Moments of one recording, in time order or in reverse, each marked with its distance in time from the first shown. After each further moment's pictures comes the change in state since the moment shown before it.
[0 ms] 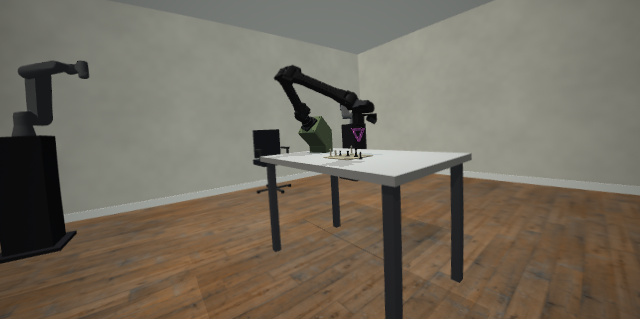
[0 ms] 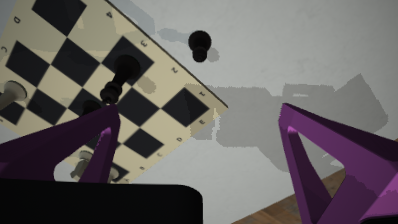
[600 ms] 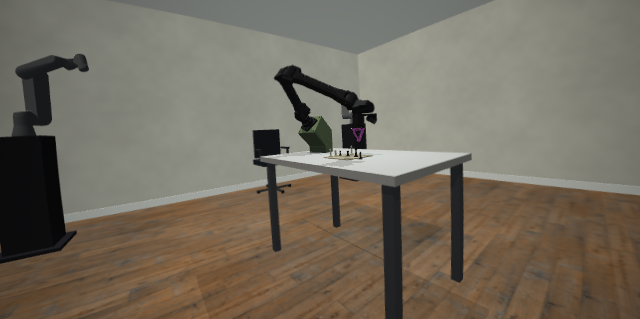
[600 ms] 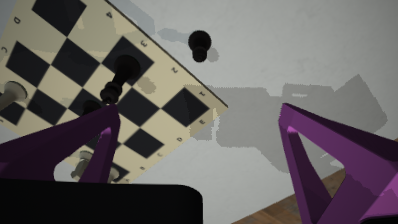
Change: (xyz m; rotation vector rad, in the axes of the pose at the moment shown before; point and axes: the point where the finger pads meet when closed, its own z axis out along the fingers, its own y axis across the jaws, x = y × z) arm 0.000 0.000 0.000 0.000 0.000 0.002
